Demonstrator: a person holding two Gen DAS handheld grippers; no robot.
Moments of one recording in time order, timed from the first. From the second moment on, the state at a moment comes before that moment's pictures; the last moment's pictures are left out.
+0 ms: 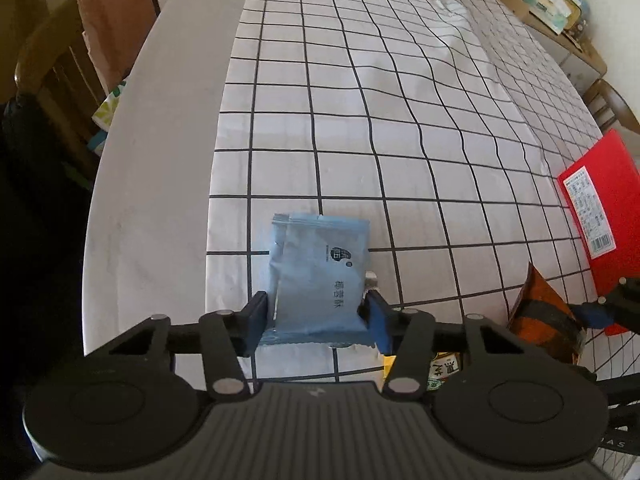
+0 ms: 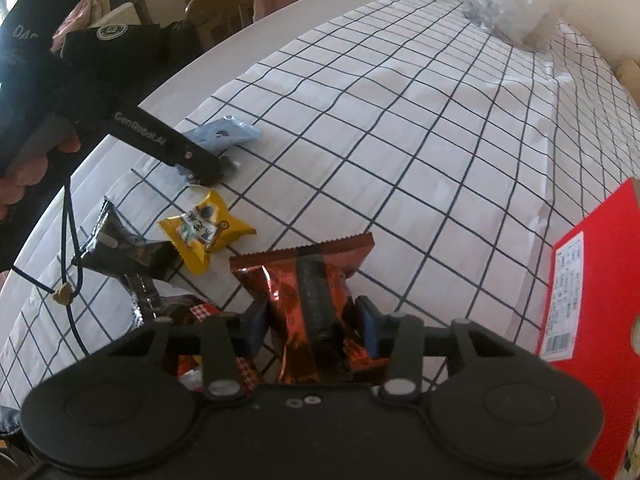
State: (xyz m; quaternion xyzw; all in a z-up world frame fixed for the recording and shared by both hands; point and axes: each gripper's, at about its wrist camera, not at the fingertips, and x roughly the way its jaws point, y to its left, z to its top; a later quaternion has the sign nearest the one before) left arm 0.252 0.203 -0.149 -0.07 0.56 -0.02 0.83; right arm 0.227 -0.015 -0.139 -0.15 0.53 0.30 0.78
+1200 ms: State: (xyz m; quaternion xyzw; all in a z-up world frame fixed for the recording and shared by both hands) left arm 0.185 0.156 -0.055 -0.11 0.49 -0.05 0.86; right arm 0.168 -0.110 -0.058 0.00 0.48 0.26 0.84
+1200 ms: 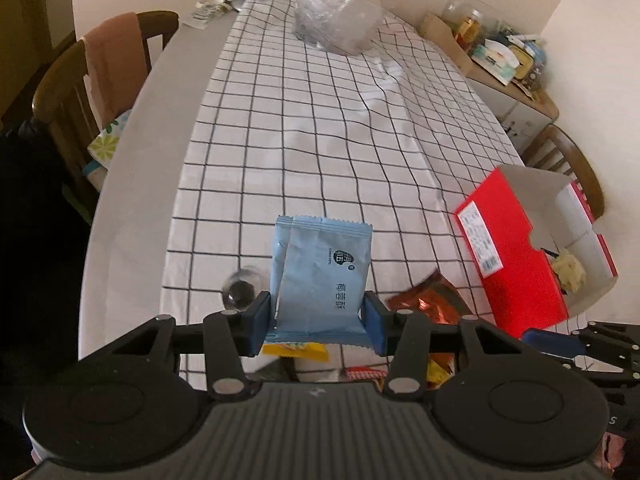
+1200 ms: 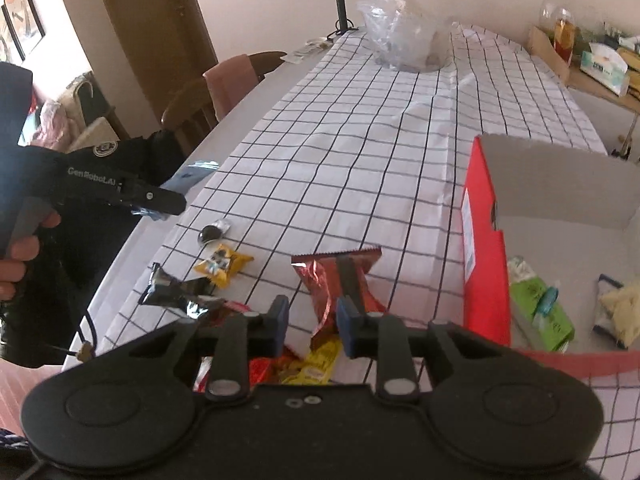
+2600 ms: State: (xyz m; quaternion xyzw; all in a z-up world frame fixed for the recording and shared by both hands) left arm 0.165 0.175 -0.066 -0.13 0.50 -0.02 0.86; right arm 0.231 -0.057 -0.143 -0.08 0.55 0.25 0.79
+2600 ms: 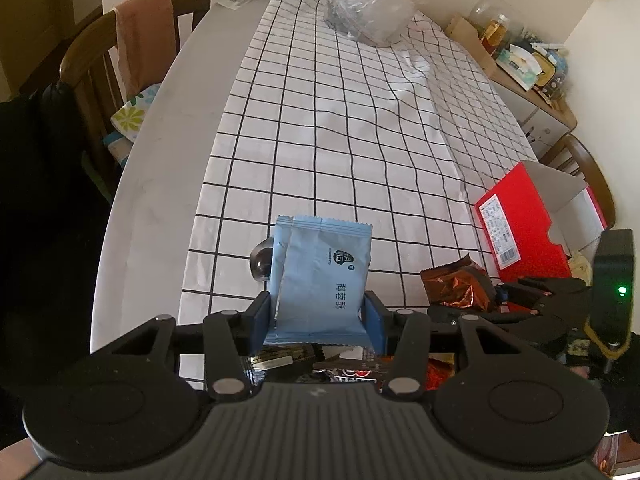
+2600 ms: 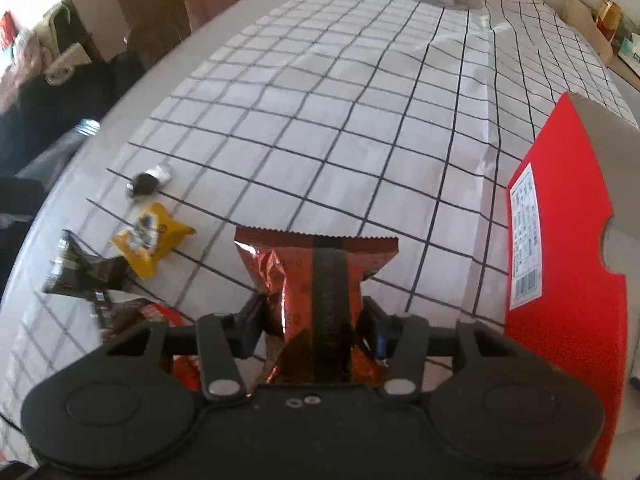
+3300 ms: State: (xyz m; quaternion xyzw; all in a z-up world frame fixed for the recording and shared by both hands) left arm 0.165 0.065 -0.014 -0.08 0.46 -0.08 0.88; right arm 0.196 -0.177 -0.039 0.02 0.49 0.22 0.84
